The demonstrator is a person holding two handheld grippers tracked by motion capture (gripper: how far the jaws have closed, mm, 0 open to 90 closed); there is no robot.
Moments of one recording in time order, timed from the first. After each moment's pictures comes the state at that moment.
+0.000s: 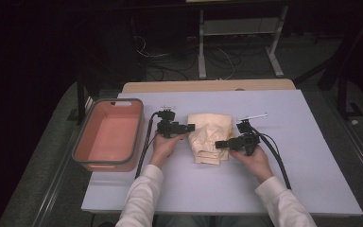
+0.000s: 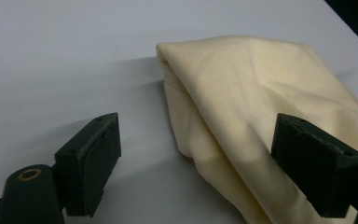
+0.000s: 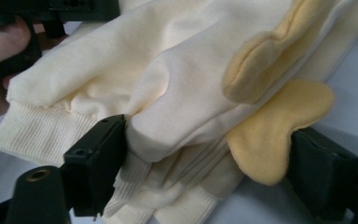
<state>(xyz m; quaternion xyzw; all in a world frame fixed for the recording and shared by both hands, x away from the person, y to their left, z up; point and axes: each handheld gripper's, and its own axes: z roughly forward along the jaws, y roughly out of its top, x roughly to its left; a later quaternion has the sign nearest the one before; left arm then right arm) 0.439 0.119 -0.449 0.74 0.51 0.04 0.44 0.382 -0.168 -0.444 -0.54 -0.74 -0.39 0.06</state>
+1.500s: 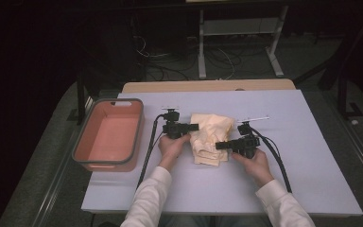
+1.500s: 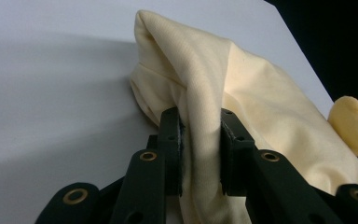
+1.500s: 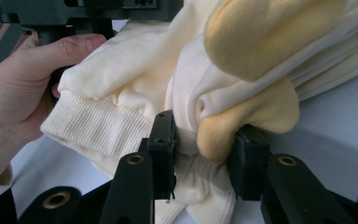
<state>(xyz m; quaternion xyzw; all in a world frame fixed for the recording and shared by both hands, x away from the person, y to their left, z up) 0.439 0.105 -0.452 0.70 0.53 -0.06 0.48 0.373 -0.168 -0.444 -0.53 -0.73 -0.43 0.10</state>
